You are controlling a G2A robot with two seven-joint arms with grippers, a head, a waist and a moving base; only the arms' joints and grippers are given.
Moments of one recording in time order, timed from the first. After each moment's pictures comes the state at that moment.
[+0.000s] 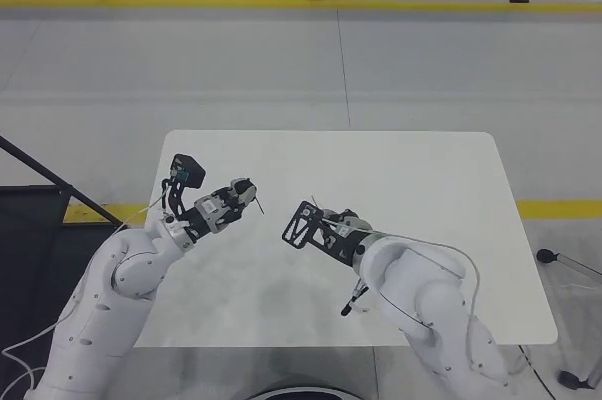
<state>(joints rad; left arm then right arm) 1.18 -1.06 -1.37 -1.63 0.65 -0.57 -0.33 -1.03 -1.39 1.02 -2.05 -1.50 -0.49 1.17</state>
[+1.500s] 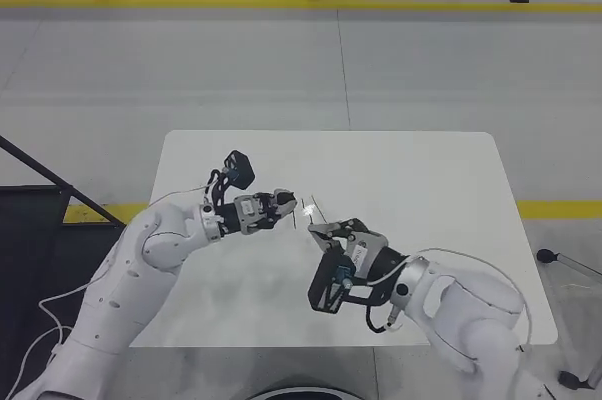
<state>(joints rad) 0.95 -1.09 -1.15 -1.46 0.60 -0.80 -0.43 -1.24 -1.30 1.21 -2.23 -1.75 -0.82 0.41</state>
